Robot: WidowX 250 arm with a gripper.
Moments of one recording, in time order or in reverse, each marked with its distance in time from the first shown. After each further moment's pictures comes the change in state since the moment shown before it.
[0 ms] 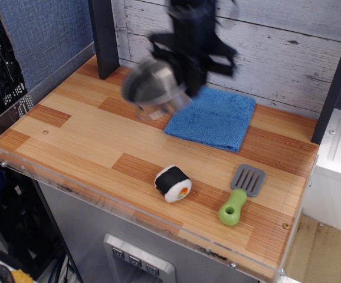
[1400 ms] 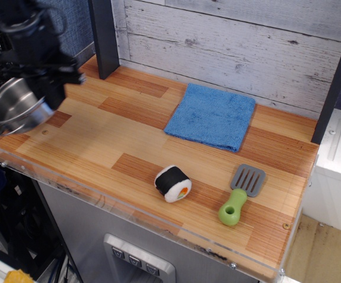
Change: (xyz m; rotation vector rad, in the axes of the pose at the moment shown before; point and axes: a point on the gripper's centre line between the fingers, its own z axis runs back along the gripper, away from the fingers) arm -0.069 0.142 -0.016 0.052 0.121 0.210
